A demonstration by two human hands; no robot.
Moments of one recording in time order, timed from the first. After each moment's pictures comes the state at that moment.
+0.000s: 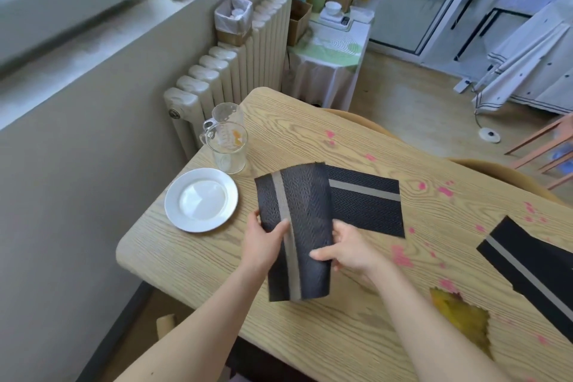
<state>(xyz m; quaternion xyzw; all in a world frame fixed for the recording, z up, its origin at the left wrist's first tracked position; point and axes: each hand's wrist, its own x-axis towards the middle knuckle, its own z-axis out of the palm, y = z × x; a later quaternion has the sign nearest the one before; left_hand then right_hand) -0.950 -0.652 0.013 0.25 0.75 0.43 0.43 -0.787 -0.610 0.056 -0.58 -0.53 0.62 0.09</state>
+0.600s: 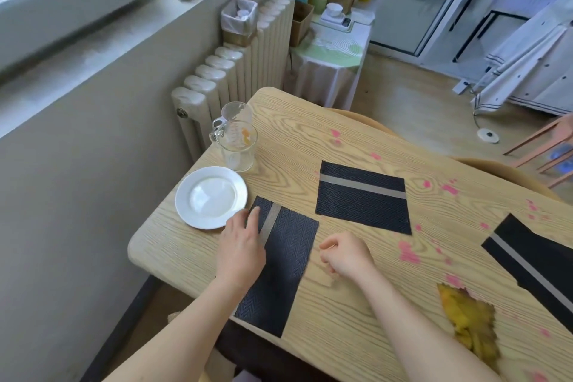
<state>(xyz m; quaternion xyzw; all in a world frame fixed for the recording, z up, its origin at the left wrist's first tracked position) -0.998 -0.688 0.004 0.56 0.79 0.15 0.17 -0.808 -0.626 0.022 -0.70 -0.59 0.40 -0.02</state>
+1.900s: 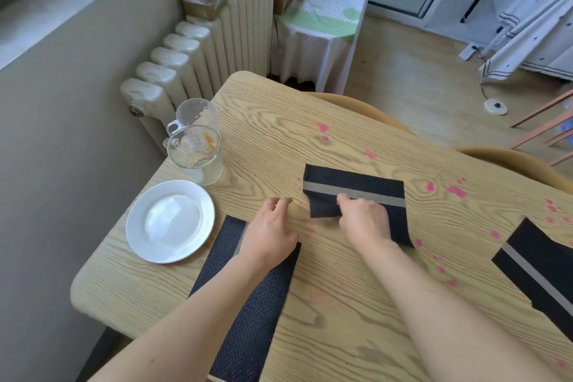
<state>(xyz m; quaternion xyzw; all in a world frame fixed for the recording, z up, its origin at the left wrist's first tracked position) -0.944 -0.573 -0.002 0.62 0.71 0.16 0.29 -0.780 -0.505 0.019 -0.60 -0.78 0.04 -0.15</state>
